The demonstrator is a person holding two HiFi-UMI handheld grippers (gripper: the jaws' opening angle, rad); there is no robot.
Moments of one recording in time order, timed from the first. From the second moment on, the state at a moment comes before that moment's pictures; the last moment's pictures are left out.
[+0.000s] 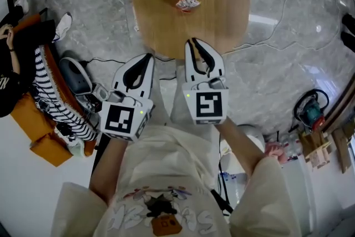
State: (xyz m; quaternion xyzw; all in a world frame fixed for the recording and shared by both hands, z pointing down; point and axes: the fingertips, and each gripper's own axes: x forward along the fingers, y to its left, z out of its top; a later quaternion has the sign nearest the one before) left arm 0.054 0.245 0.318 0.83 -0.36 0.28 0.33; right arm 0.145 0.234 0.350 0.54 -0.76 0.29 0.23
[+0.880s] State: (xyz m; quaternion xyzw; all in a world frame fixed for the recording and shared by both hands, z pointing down) left arm 0.045 0.276 0.413 0.81 -0.37 0.29 0.35; right arm 0.170 0.243 0.436 0.56 -0.75 0.26 0.24
